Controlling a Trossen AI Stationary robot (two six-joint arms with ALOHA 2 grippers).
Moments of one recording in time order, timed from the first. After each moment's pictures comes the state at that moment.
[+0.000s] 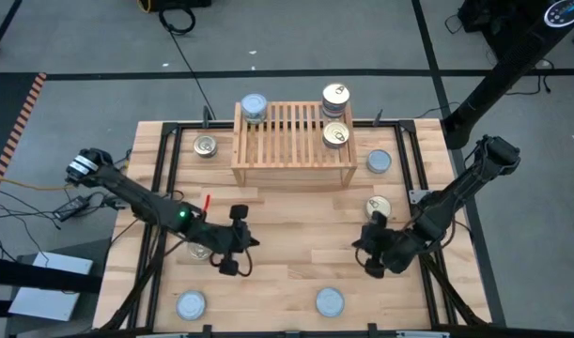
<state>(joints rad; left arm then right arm) -0.48 1.32 0.87 -0.24 -0.33 -0.14 0.73 1.21 0.71 -0.56 0.50 0.93</state>
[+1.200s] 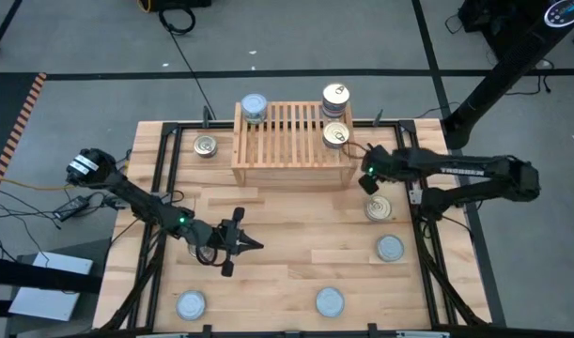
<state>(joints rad) -0.50 1.32 0.49 0.61 -0.35 -0.06 -0.33 1.08 0.71 -0.98 0.42 0.55</state>
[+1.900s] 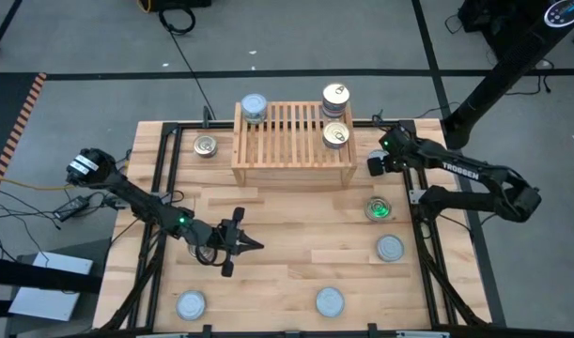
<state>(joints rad) -0.50 1.32 0.49 0.62 -0.35 -0.07 -0.84 1.04 0.51 -0.71 0.18 0.52</state>
